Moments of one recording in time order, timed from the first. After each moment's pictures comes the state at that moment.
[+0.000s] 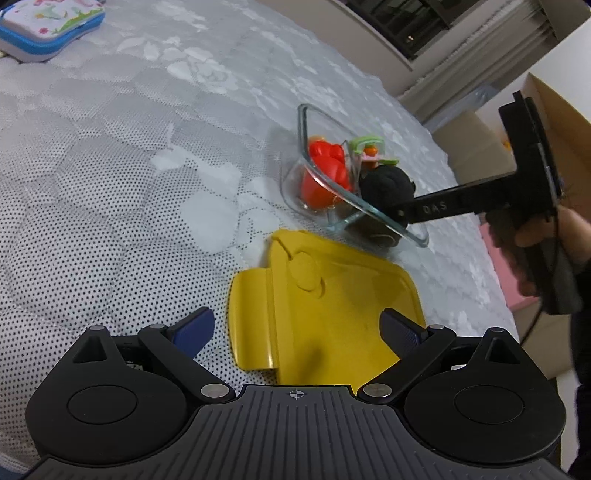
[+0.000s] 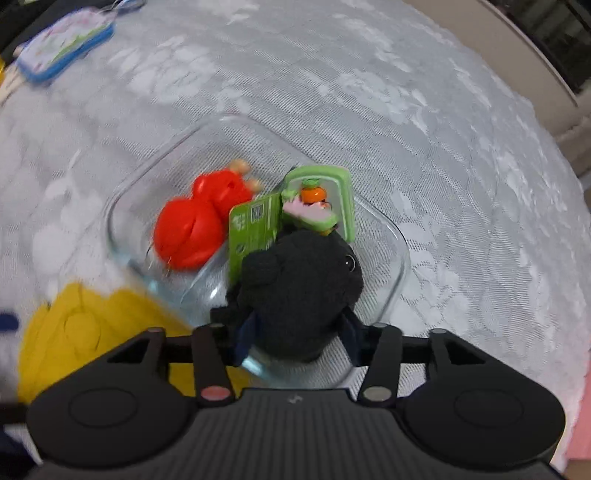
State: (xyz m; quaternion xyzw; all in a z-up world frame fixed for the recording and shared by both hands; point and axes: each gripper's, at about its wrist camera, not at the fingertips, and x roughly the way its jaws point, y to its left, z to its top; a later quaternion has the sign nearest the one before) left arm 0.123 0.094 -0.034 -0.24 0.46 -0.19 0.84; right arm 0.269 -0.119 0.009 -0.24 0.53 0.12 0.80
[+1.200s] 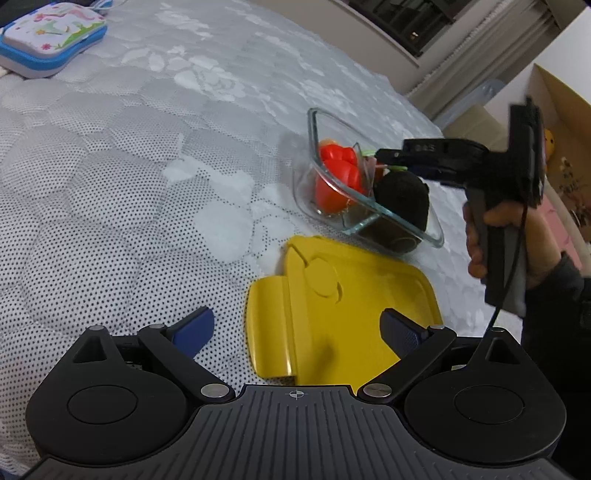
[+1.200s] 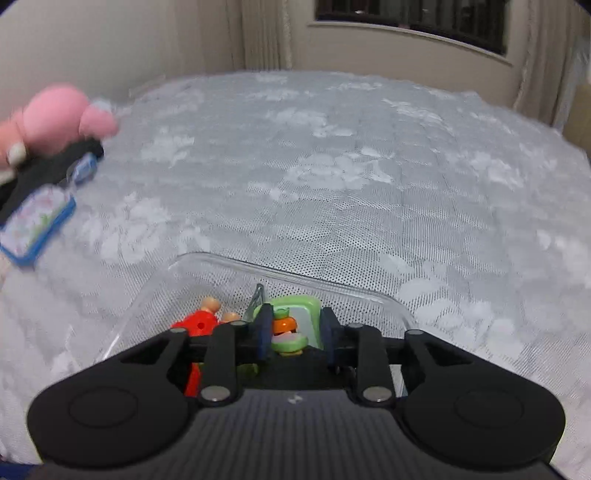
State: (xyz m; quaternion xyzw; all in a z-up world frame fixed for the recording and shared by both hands) left arm 0.127 0.094 -0.032 -0.21 0.46 -0.17 0.85; right arm 0.285 -0.165 -0.002 0.00 0.39 0.10 0.91
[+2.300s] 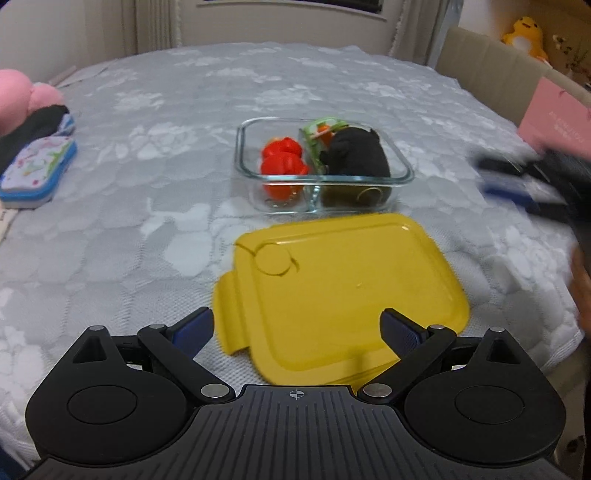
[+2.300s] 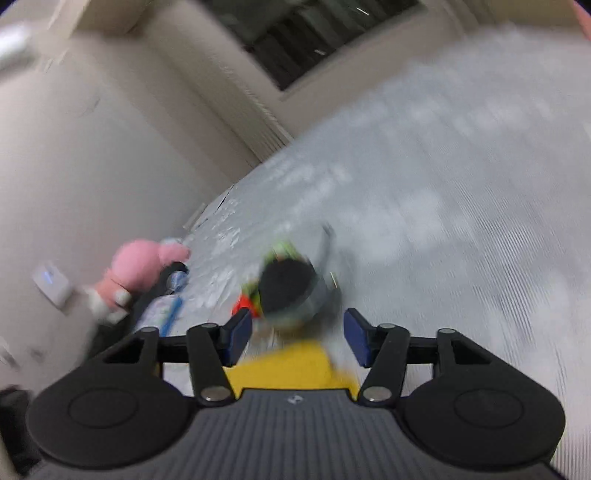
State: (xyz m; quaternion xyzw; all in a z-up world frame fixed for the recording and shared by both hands) left arm 0.082 0.001 0.011 0.02 0.43 -0.14 0.89; right arm 0.121 -0.312 0.003 0.26 0.29 0.17 0.91
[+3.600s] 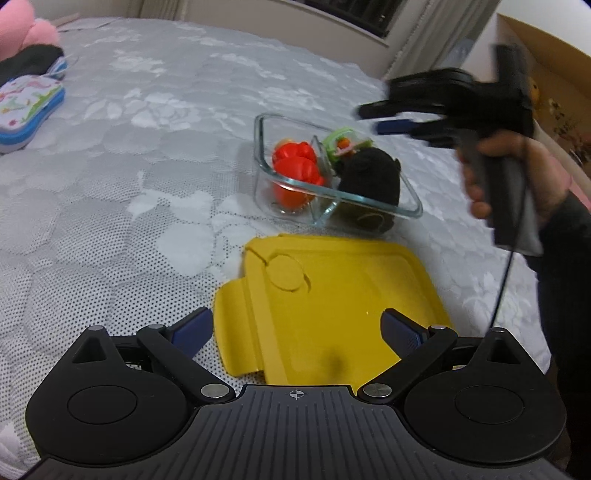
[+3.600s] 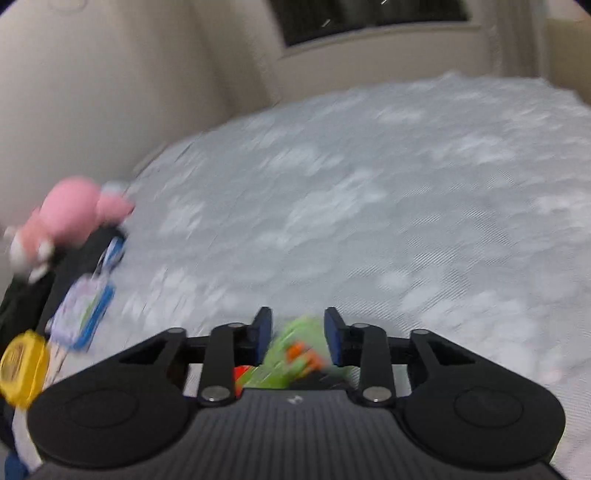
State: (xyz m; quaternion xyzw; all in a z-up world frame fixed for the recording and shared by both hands) left arm 0.110 0.050 -0.014 -0.10 0.43 -0.18 0.88; right arm 0.283 -0.198 0.020 0.13 0.38 0.13 0.91
